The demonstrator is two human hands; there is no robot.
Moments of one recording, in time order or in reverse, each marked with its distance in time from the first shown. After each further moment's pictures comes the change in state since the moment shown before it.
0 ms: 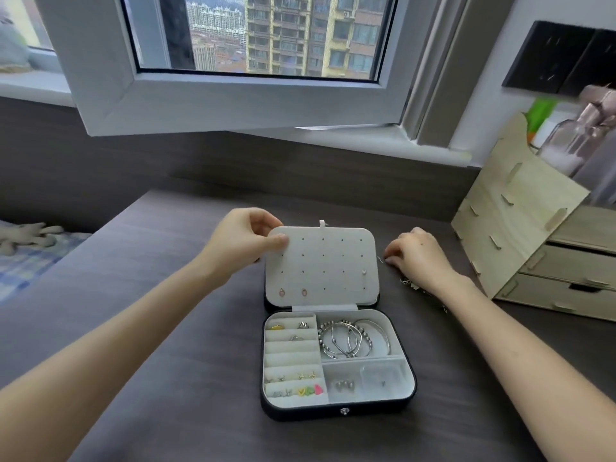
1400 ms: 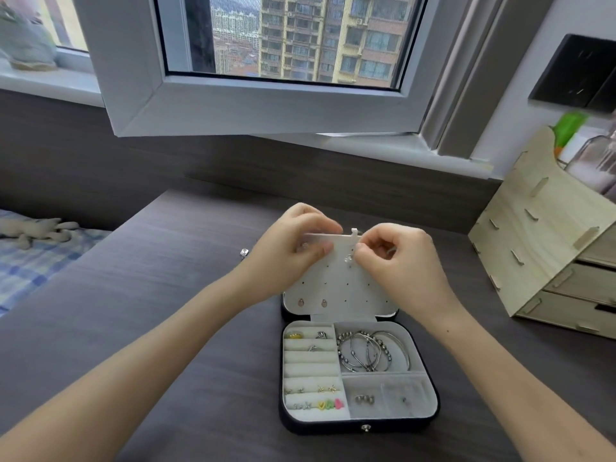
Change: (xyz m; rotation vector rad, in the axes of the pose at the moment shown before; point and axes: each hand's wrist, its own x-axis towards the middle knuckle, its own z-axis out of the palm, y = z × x) left_hand -0.011 0.005 0.012 0.103 -0.092 0.539; right_hand -0.051 -0.117 -0.076 0.806 0.296 -0.004
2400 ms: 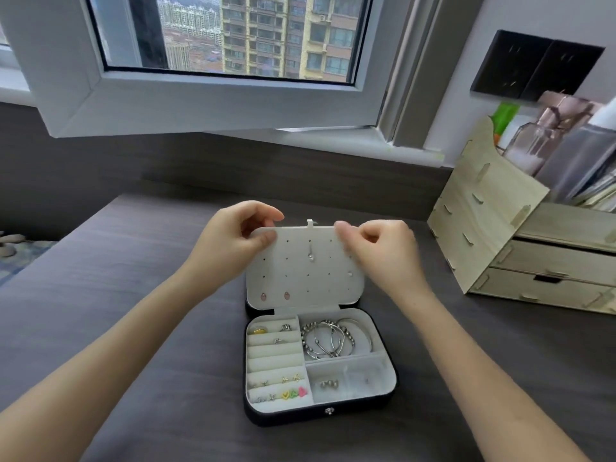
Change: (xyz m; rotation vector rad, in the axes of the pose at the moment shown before) left_hand 0.001 -0.001 -0.006 -0.148 0.096 -0.215; right_hand 0.002 0.027 -0.016 -0.149 0.115 0.226
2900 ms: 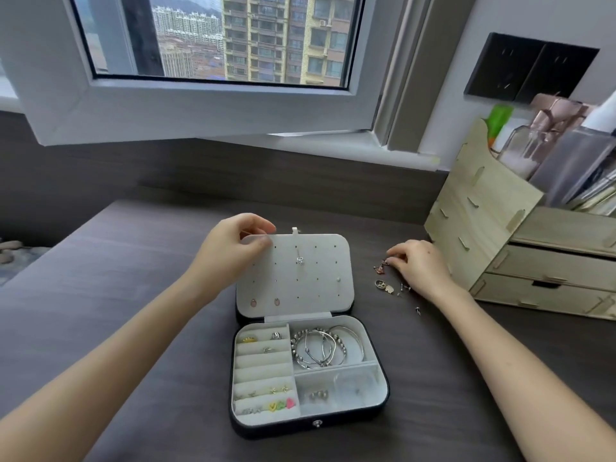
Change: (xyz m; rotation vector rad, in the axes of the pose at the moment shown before) left_hand 0.010 -0.008 0.015 0.130 0.050 -0.138; right_hand 0.060 0.136 -0.007 -0.481 -0.184 -0.018
